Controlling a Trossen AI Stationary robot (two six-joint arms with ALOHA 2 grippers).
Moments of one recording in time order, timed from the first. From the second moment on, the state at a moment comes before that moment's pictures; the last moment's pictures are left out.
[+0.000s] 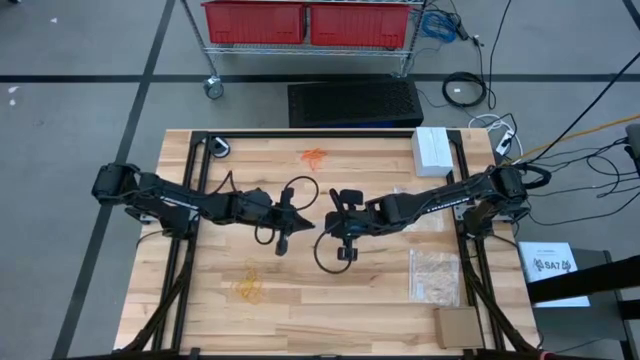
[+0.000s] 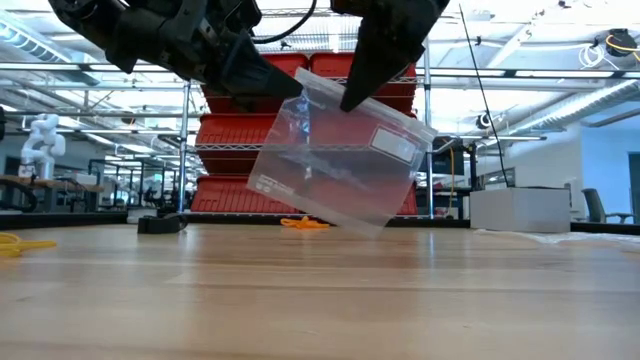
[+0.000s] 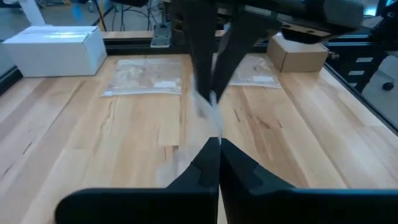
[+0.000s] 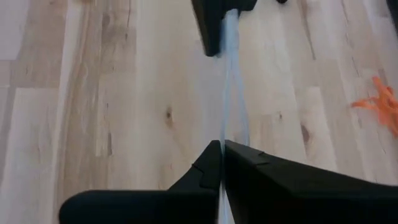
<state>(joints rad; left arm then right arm) -0.04 1.36 0.60 0.46 0.05 0.01 0.18 1.72 1.37 -0.62 0.26 0.14</state>
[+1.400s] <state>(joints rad) -0.04 1.36 0.60 0.43 -0.01 0.02 0.22 1.72 1.42 -0.69 0.32 0.21</state>
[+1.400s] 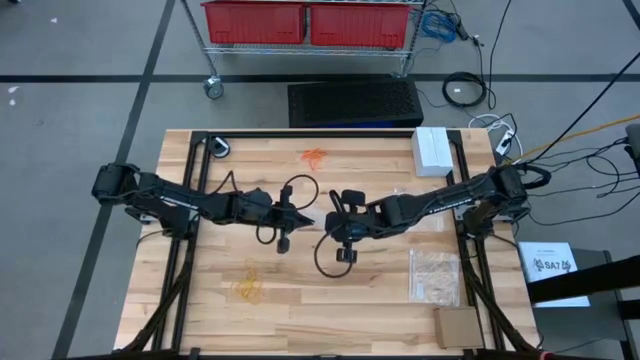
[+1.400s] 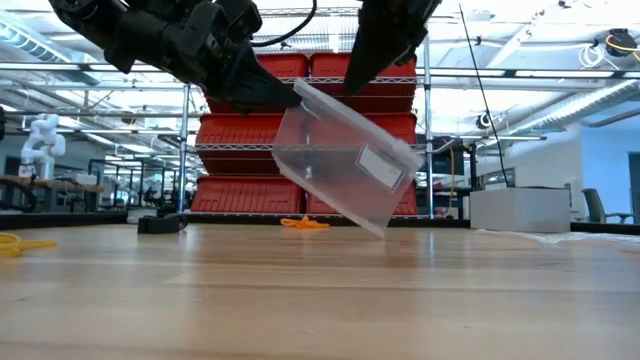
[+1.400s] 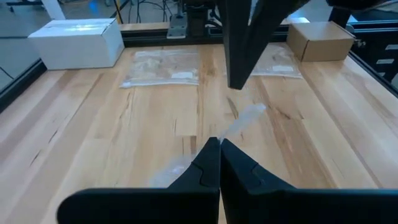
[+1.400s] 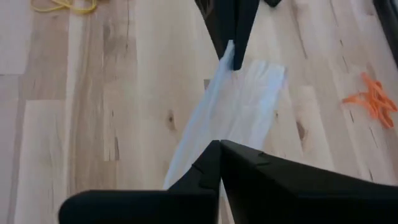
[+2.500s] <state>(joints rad) -0.04 1.36 0.60 0.41 -0.02 -0.02 0.22 1.77 1.42 -0.69 0.41 0.28</state>
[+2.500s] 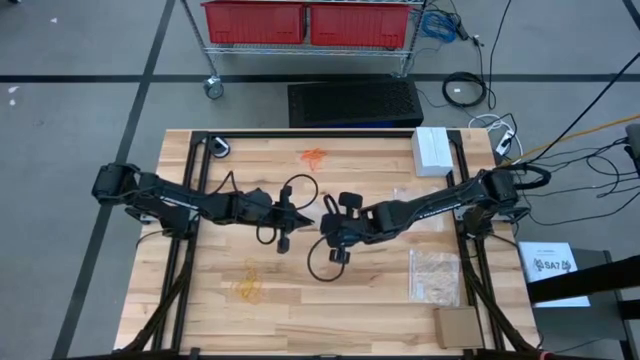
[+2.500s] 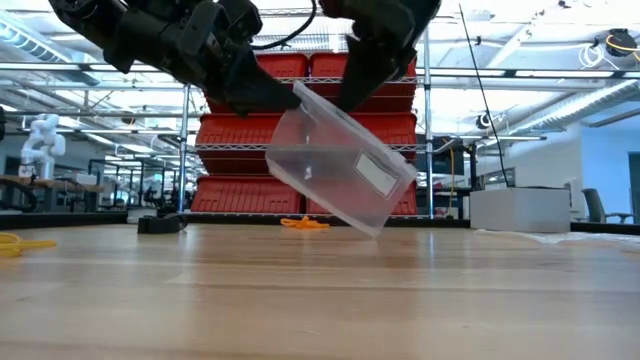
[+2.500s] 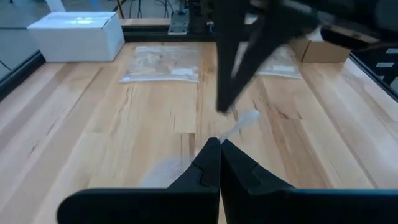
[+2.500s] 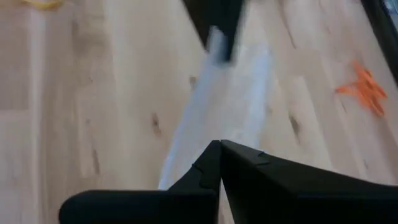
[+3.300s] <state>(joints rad) -0.04 1.36 0.60 0.43 -0.11 -0.05 0.26 1.90 1.42 -0.67 0.70 0.48</state>
